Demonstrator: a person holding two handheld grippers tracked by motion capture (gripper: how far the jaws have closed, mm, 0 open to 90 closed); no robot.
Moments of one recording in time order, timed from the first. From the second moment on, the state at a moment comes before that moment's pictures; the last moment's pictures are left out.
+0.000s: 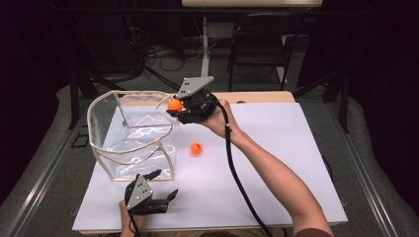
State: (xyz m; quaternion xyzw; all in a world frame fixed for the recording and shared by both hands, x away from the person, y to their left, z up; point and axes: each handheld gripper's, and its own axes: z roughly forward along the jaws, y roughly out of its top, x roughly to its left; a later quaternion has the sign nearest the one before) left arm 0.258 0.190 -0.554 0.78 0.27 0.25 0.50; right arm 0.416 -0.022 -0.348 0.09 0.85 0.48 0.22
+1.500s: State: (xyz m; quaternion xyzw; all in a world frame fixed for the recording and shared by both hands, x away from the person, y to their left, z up) left arm 0.257 0.191 -0.553 0.78 0.27 0.26 0.50; right arm 0.415 0.009 -0.340 0.07 0.85 0.48 0.21
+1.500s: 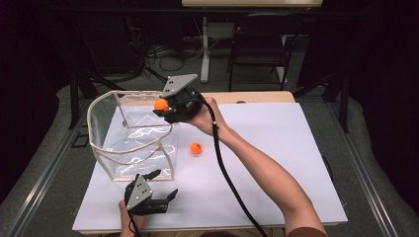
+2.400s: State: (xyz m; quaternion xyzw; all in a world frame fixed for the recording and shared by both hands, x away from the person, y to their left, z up) left arm 0.257 0.191 -0.553 0.78 0.27 0.26 0.51; right arm 0.422 0.040 -0.342 0.07 0.87 0.46 0.19
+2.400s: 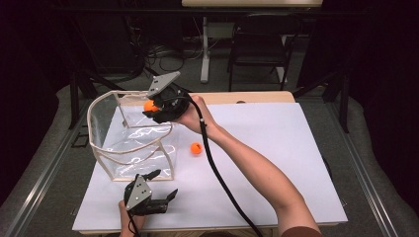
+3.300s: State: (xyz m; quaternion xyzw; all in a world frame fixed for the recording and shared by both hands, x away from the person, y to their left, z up) left arm 0.256 0.191 -0.553 0.78 0.26 0.26 0.51; right arm 0.421 0.055 -0.354 0.07 0.89 0.41 0.17
